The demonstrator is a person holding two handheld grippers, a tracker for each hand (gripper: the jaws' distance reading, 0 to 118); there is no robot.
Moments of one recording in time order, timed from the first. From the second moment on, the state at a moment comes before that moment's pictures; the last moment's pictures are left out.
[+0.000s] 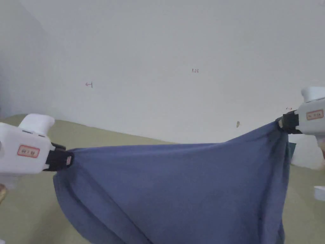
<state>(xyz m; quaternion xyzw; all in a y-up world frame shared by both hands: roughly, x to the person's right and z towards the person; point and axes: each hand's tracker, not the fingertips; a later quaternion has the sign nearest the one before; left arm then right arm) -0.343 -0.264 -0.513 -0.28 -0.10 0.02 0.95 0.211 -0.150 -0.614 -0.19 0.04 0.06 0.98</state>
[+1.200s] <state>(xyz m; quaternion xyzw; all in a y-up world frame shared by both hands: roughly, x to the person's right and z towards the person) -0.327 -0.141 -0.627 -0.11 -0.03 -0.09 0.99 0.229 -0.078 -0.614 -0.01 0.03 0.09 1.00</state>
